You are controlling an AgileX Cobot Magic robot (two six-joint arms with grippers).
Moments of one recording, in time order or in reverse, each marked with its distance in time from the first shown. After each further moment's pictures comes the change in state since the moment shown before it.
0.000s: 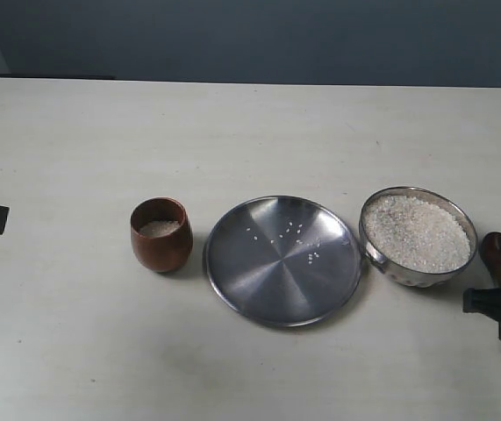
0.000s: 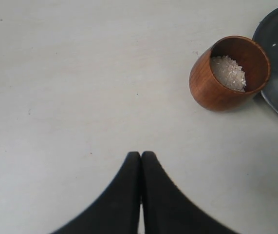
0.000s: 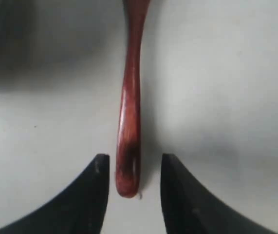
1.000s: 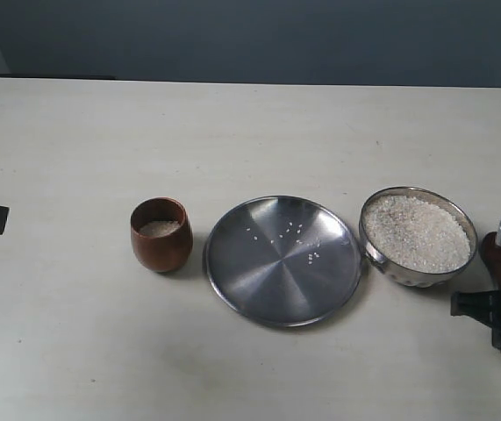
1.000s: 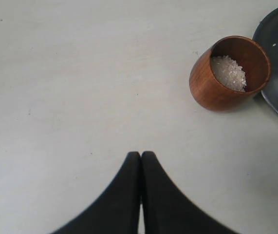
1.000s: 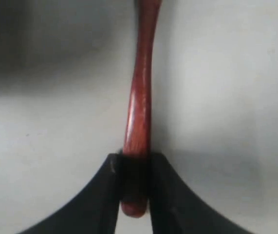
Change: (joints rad) left arm 0.000 0.000 0.000 0.000 0.000 0.001; right arm 0.000 0.127 -0.015 0.011 -0.052 0.002
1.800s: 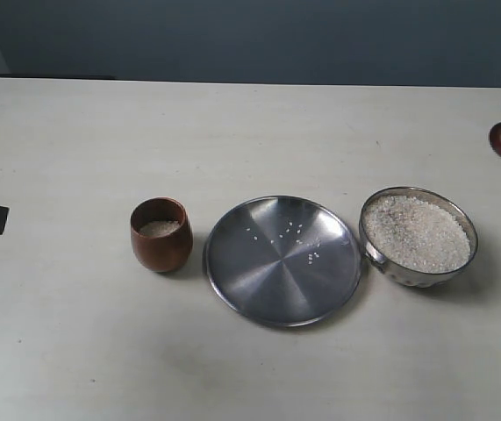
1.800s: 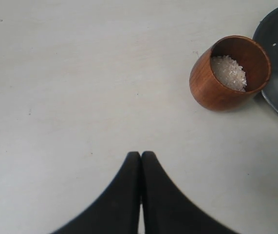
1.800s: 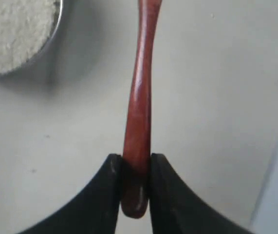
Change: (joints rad) left arm 0.000 0.000 0.000 0.002 0.000 0.001; right arm 0.130 -0.312 -0.372 -0.220 0.624 -0.453
